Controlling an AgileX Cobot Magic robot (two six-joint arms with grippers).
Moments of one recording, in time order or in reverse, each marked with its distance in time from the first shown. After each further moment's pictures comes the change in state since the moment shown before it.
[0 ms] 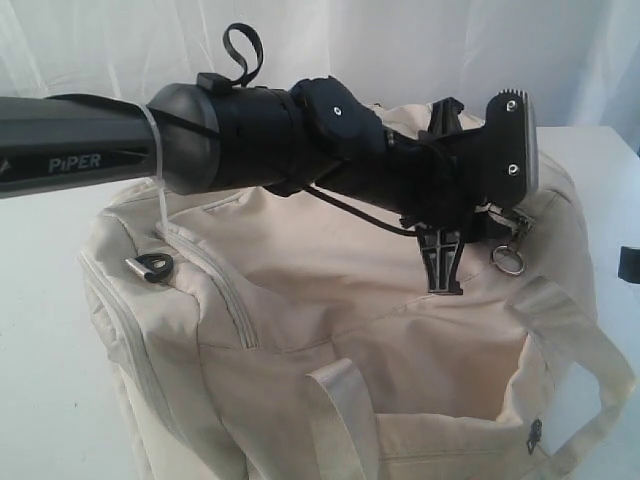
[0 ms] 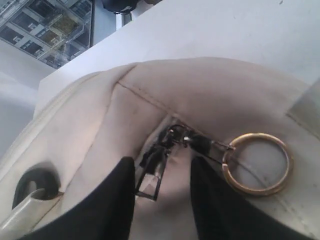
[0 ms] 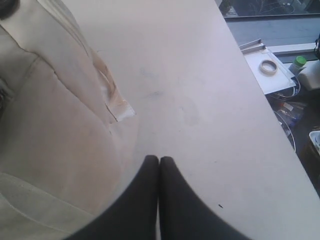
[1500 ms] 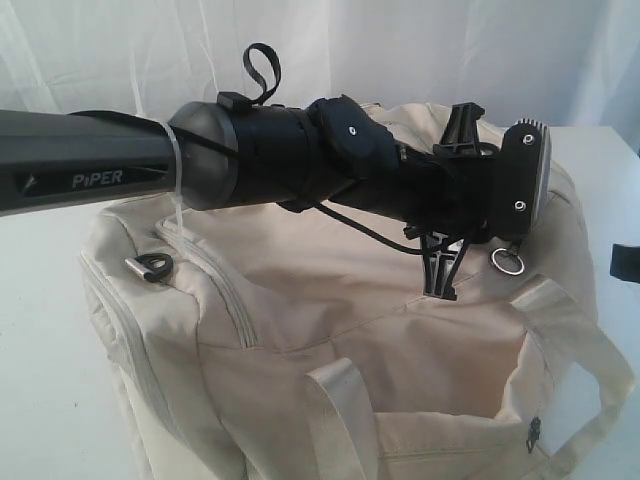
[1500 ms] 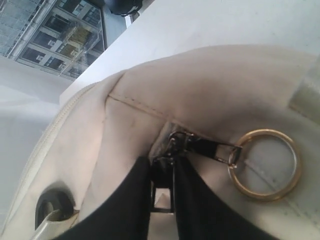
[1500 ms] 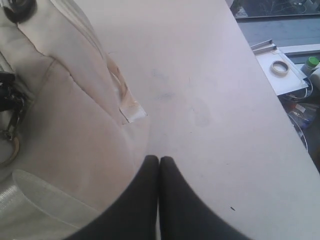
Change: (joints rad) left arm -0.023 0.019 0.000 -0.002 -0.074 0.172; right arm 0.000 0.000 0.000 0.014 -0.031 0.000
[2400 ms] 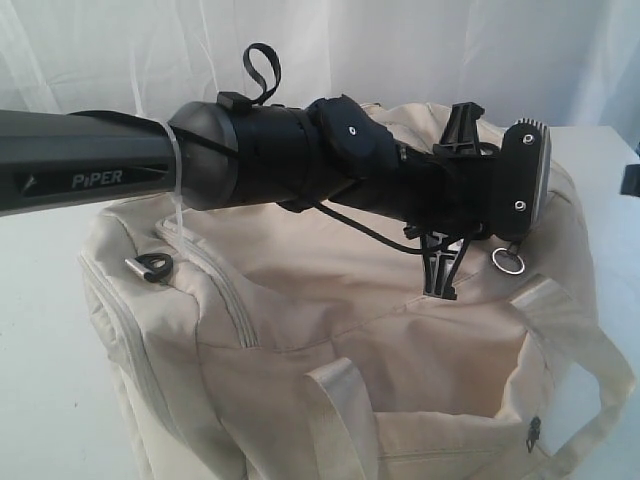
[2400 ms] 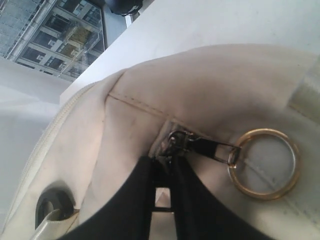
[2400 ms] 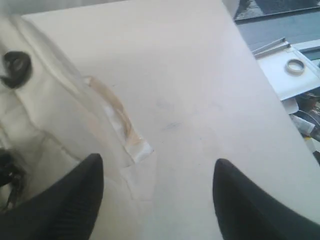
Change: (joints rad) left arm 0.000 0.000 0.000 0.000 -0.002 0.000; right arm -0.337 0.114 -0.126 0.263 -0.241 -0.308
